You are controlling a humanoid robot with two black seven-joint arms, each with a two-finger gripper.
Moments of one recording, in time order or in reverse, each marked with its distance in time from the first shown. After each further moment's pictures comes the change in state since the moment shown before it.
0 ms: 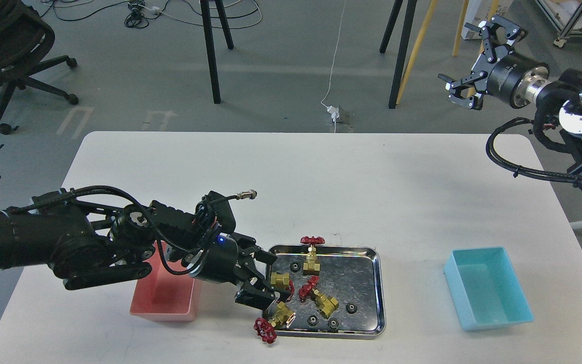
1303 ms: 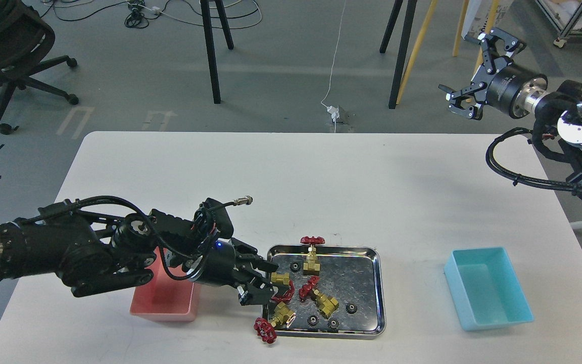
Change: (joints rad) left arm 0.049 -0.026 0.000 0.067 0.003 0.034 0.000; right arm -0.032 0.000 0.003 0.001 0.000 0.000 0.002
